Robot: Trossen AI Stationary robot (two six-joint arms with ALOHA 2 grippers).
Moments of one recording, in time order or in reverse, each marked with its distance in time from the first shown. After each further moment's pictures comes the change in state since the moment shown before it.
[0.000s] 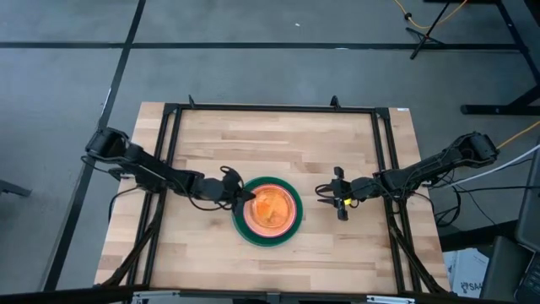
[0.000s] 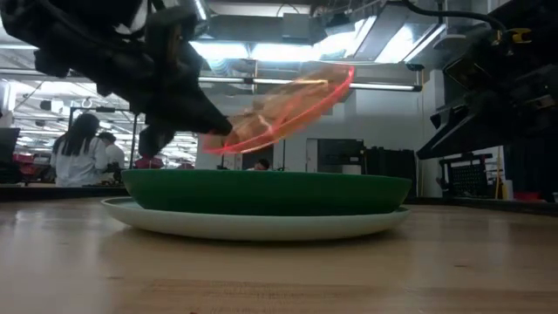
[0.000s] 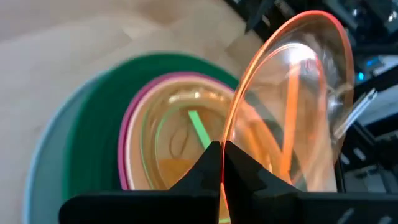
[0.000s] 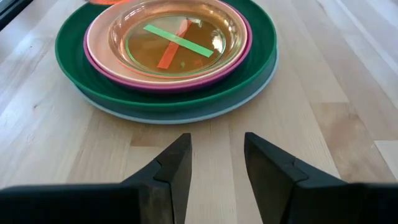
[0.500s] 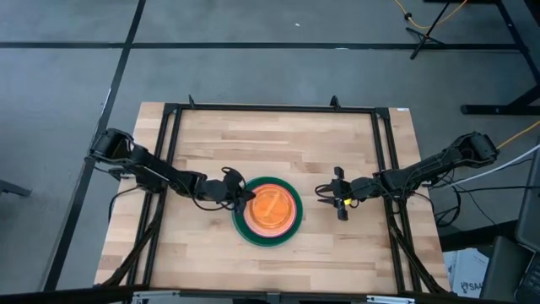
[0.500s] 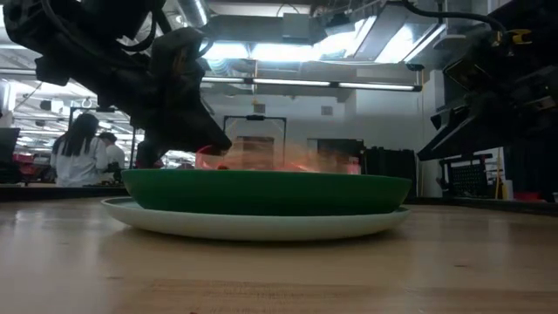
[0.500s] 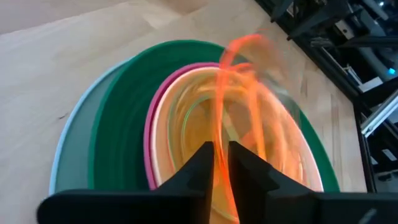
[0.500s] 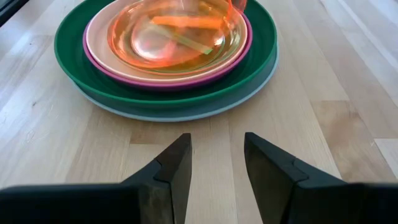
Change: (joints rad) left arm 0.012 0.062 0.005 -0.010 -0.018 -0.009; right arm 0.000 0.000 0.000 -0.007 0.000 0.000
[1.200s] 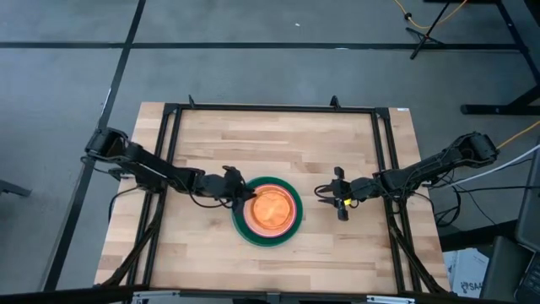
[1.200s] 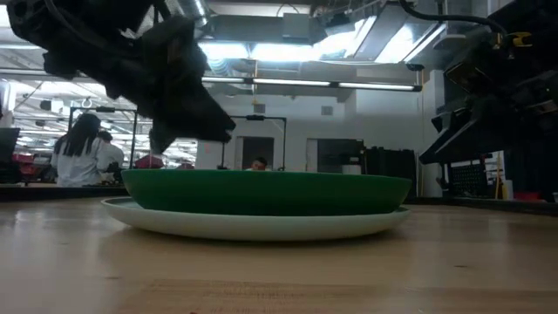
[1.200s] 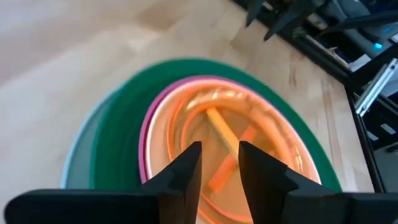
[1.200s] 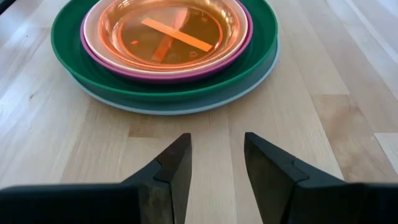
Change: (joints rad) left arm 0.037 -0.053 0.000 -0.010 0.070 0.180; right arm 0.000 0.000 0.000 -0.018 -0.002 -0.001
